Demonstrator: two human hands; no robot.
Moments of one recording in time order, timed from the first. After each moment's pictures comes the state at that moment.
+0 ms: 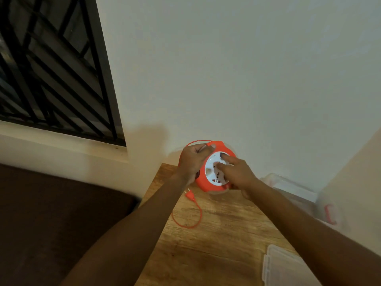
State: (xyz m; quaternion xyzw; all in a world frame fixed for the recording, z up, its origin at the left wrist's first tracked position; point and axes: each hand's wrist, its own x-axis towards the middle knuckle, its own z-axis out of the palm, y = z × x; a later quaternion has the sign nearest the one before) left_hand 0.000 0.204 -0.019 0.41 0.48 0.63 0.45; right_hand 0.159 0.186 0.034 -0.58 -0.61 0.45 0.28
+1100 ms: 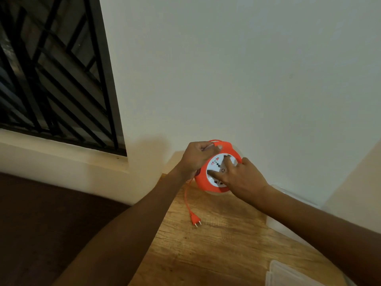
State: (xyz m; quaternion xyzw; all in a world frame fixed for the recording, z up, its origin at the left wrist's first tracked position) left_hand -0.008 0.215 0.030 0.51 0.49 0.56 0.44; right_hand 0.175 0.200 0.050 -0.30 -0.90 -0.32 -0.09
